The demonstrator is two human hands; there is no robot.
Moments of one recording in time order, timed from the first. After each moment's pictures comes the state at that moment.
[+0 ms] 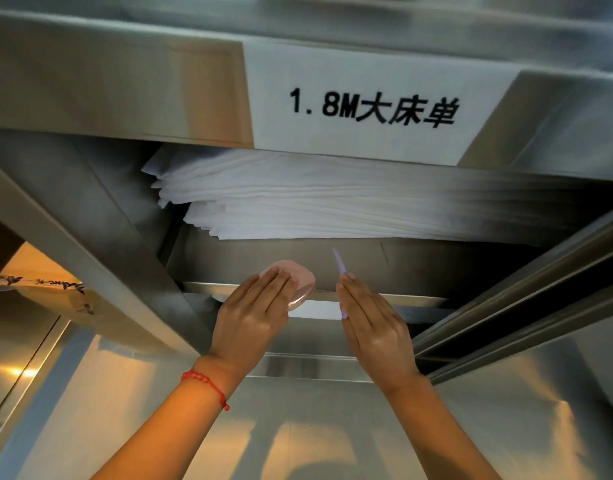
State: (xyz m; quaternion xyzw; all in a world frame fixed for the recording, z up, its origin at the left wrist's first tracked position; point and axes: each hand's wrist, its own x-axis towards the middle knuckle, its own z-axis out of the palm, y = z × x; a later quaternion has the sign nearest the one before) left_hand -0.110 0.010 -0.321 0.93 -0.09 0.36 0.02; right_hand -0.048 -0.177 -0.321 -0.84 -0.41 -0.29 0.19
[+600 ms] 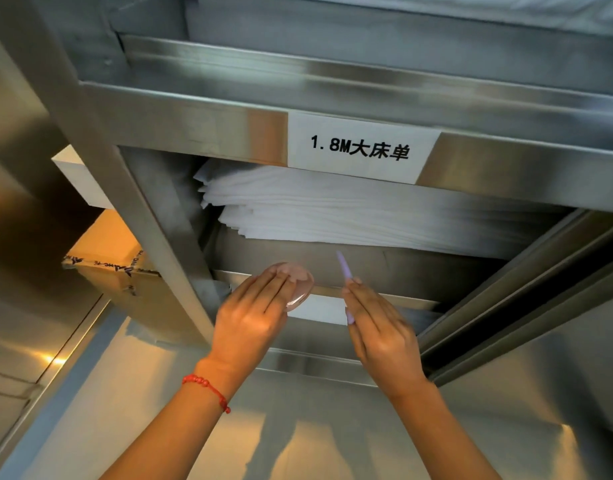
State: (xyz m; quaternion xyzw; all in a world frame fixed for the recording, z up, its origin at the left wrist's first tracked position) left_hand -0.166 -0.010 -0.257 0.92 -0.03 0.38 0.02; right_hand -0.089 -0.193 -0.265 -0.81 -0.44 -0.31 0.23
